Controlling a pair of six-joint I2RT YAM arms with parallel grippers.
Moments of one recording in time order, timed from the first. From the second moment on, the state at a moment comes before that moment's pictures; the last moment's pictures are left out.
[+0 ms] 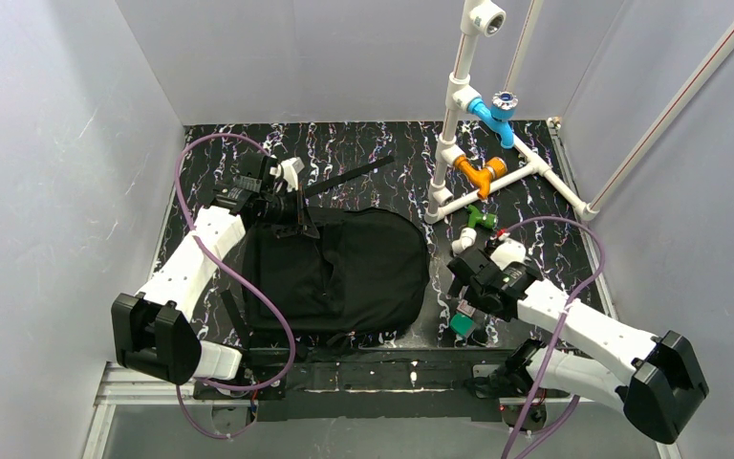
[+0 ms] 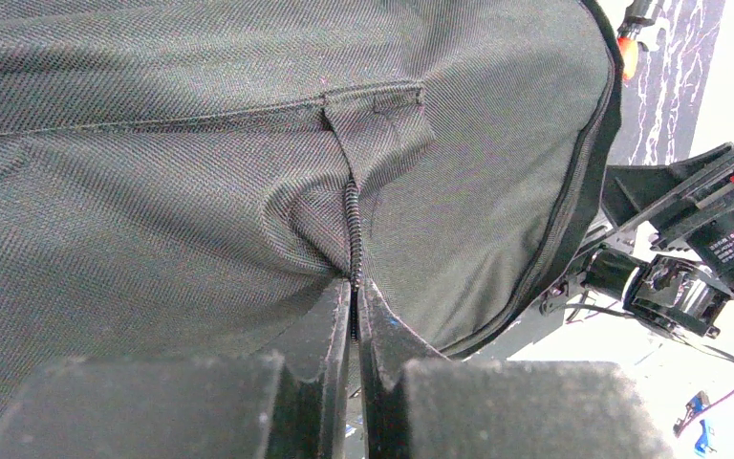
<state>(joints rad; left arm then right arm) -0.30 1.36 1.20 -0.83 0.42 -0.36 0.77 1.01 0.63 -0.90 0.52 1.13</state>
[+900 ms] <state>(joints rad) -0.30 1.36 1.20 -0.83 0.43 -0.37 0.77 1.09 0.47 -0.64 0.59 1.12</state>
